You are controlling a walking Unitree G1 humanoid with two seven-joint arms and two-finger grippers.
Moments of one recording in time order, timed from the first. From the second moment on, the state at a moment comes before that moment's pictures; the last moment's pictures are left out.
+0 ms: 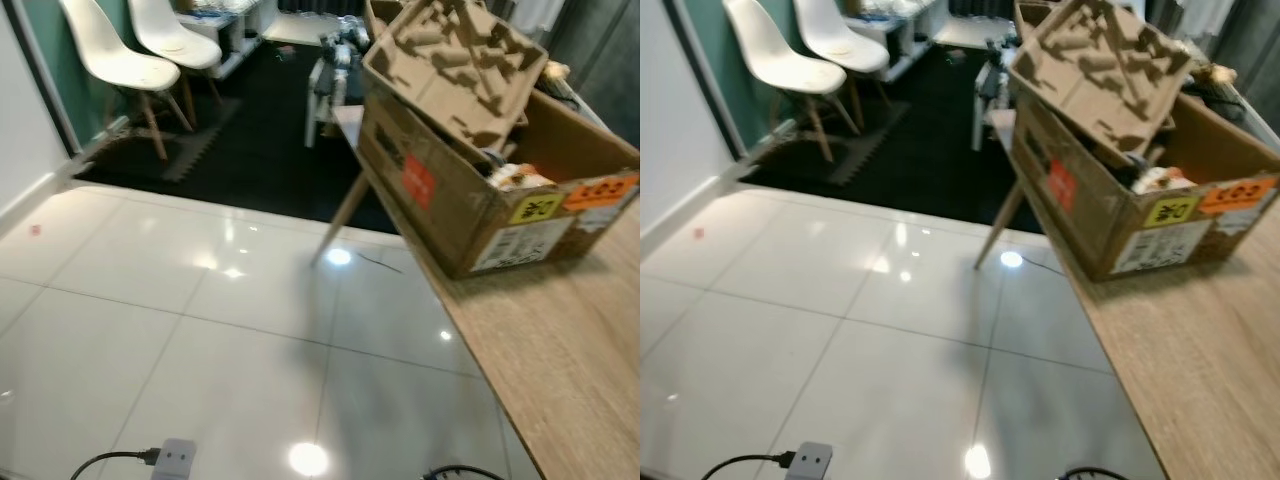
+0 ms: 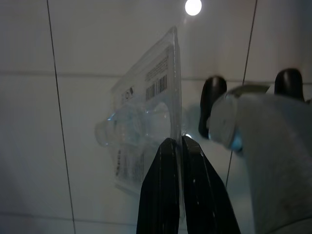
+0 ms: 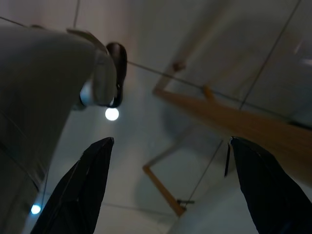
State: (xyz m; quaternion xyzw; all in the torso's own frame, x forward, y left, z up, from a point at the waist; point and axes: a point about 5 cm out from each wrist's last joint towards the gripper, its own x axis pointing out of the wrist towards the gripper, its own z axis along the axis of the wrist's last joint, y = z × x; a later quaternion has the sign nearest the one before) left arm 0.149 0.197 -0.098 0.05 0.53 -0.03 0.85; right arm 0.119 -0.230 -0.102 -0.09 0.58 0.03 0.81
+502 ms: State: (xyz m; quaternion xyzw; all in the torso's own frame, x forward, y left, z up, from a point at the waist) left arm 0.155 0.192 -0.096 0.05 0.52 -0.04 0.85; right arm 0.115 -0.242 -0.100 -0.10 0.58 0.01 0.81
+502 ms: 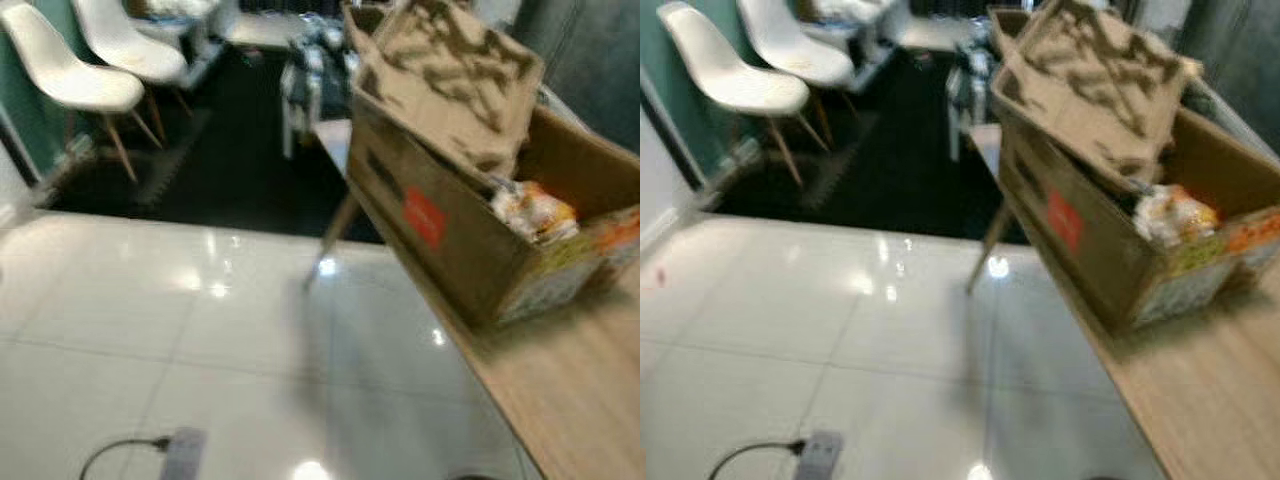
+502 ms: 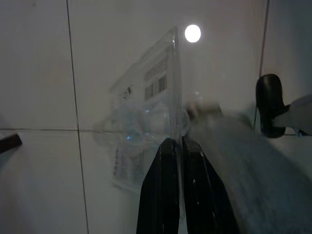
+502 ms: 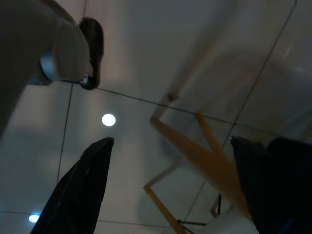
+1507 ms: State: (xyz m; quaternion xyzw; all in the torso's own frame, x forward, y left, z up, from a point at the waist) left arm 0.169 0.195 -0.090 0.06 0.50 -0.03 0.87; right arm 0.116 -0.237 -0.102 -0.10 0.59 0.02 0.80
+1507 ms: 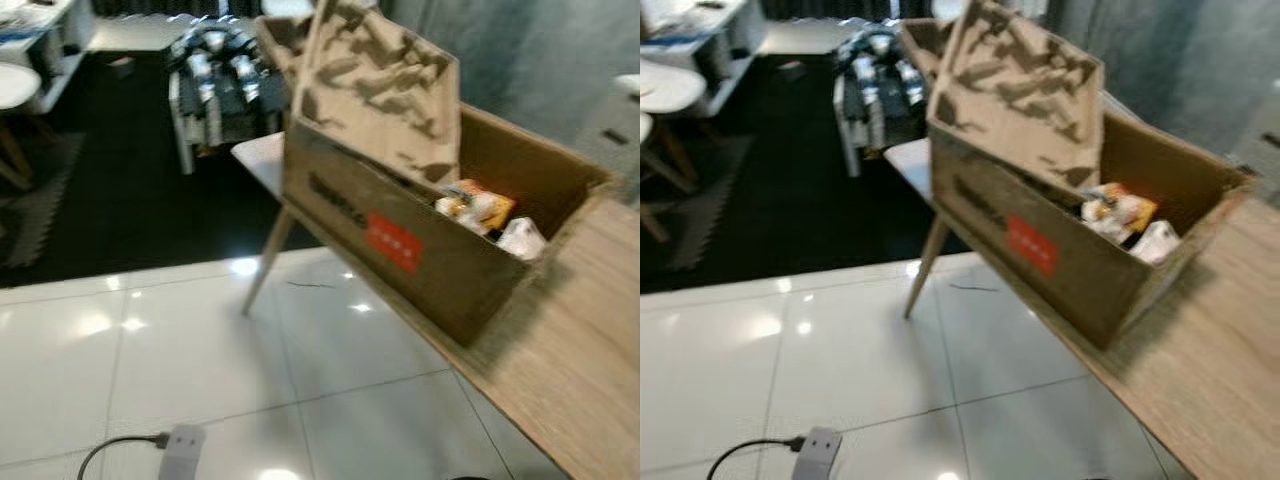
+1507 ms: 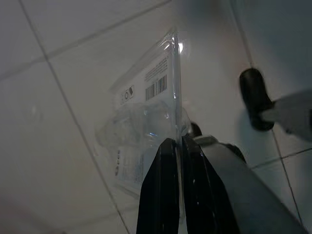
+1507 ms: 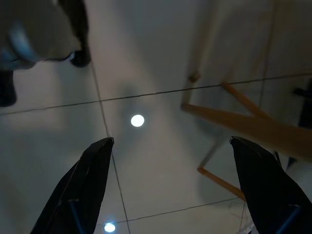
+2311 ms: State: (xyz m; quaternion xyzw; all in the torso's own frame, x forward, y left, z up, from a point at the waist) left arm 0.231 0.215 -0.051 0.02 0.37 0.07 0.93; right arm 0.108 -0.232 -0.105 -0.09 0.60 0.02 0.80
